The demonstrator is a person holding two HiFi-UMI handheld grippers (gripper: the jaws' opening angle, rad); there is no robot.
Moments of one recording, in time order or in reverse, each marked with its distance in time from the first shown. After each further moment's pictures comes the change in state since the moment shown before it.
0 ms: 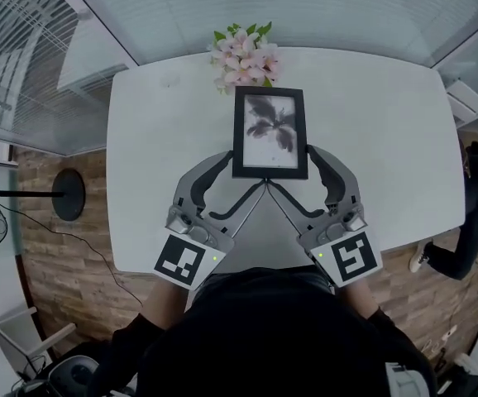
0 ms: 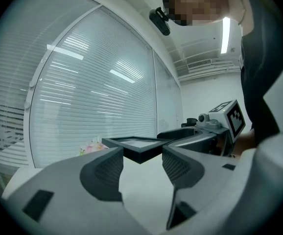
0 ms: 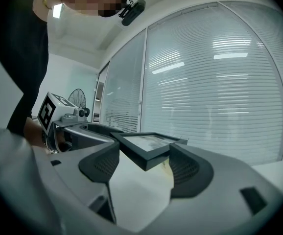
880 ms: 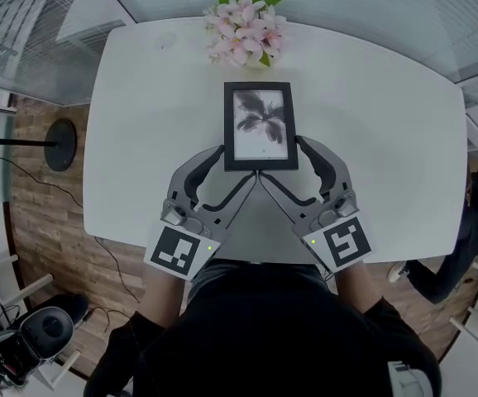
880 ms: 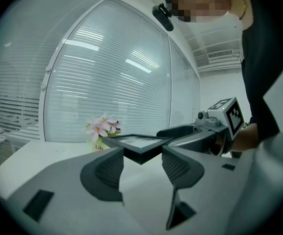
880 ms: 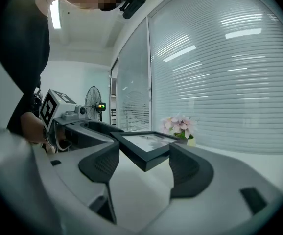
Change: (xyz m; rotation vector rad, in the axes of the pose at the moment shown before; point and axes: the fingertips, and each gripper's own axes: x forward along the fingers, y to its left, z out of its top) left arm 0.023 -0.014 -0.064 -0.099 0.125 0.190; right arm 0.001 -0.024 -0.064 0.030 0.115 0.234
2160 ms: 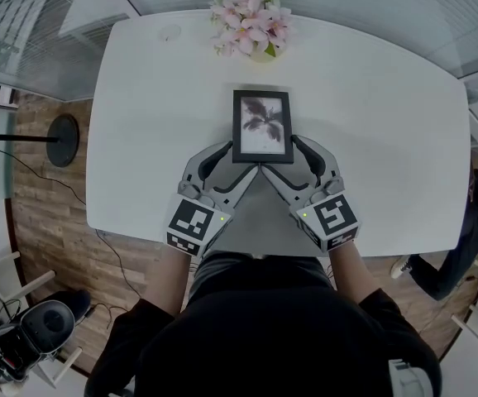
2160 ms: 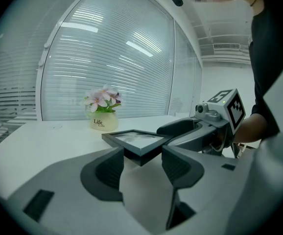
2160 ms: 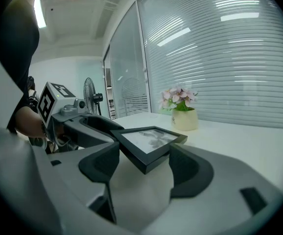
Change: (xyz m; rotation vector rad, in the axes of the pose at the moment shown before) left arm 0.007 0.003 -0.077 -0.027 0.209 -0.026; right arm 0.011 0.001 -0.080 0.089 0.163 -0.020
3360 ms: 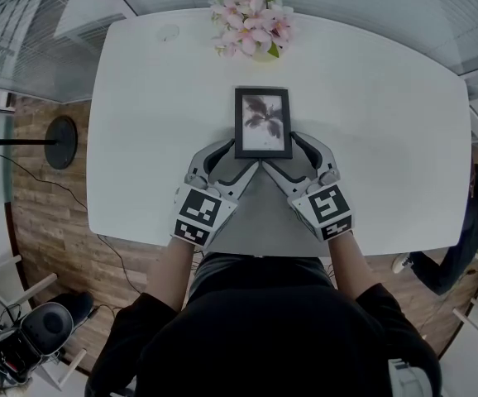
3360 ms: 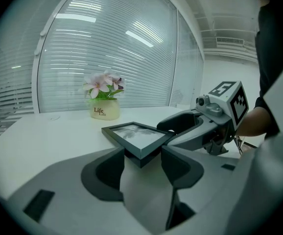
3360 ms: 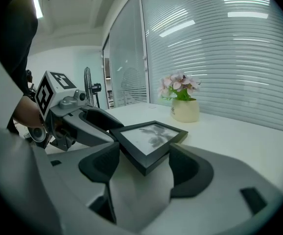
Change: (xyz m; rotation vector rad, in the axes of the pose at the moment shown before) left arm 0.017 0.014 -0.027 -0.001 0.105 -0.010; right arm 0.022 -0.007 -0.026 -0.034 0.099 -0.012
